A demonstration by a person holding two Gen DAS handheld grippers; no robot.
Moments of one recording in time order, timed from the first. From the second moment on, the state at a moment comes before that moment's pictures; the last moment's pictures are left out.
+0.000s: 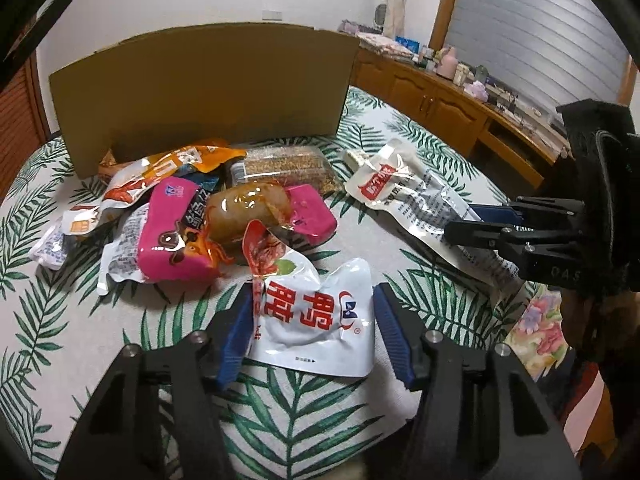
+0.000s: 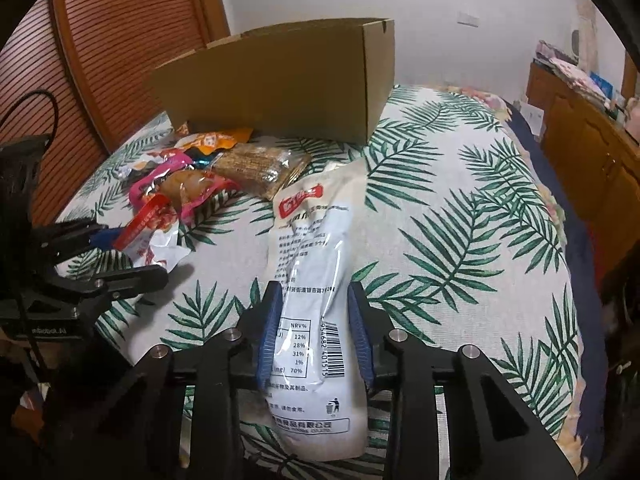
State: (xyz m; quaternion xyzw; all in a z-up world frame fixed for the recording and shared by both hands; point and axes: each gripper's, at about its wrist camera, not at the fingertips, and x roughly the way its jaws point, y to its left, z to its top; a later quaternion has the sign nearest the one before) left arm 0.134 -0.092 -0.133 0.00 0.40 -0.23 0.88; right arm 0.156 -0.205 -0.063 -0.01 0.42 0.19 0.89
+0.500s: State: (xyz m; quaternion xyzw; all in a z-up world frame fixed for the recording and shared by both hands) left arm 0.129 -0.082 -0.108 -0.03 0.37 -0.24 0.90; right arm 0.153 -0.205 -0.054 -0.01 0.41 0.19 0.89
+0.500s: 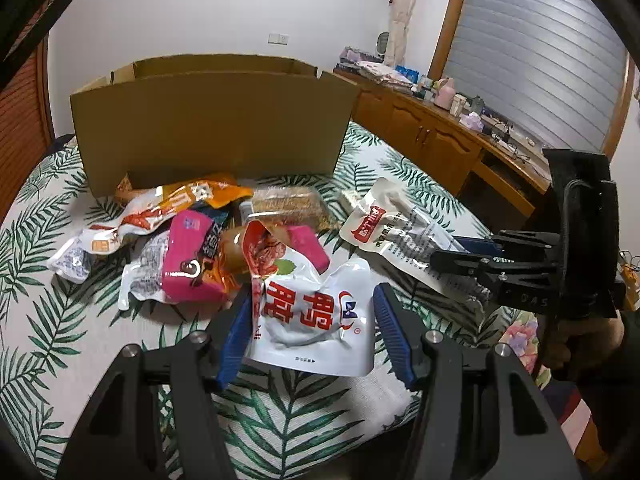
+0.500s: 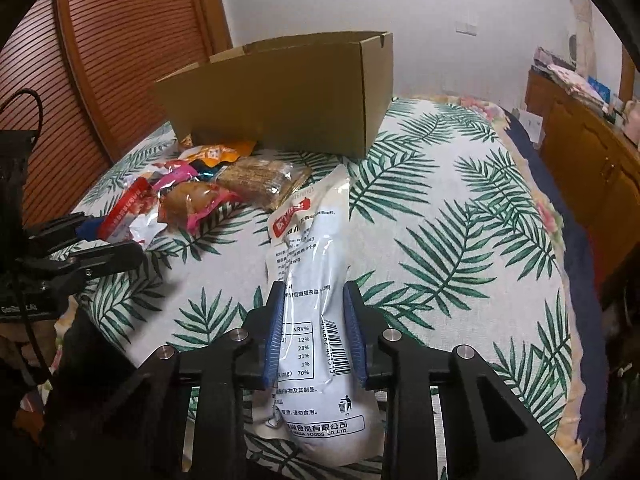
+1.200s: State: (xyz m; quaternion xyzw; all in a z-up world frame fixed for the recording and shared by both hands) left arm 0.175 -0.051 -0.024 -0.03 0.29 -0.23 0.93; right arm 0.165 -0.209 0.036 -0.01 0.32 0.21 0.92
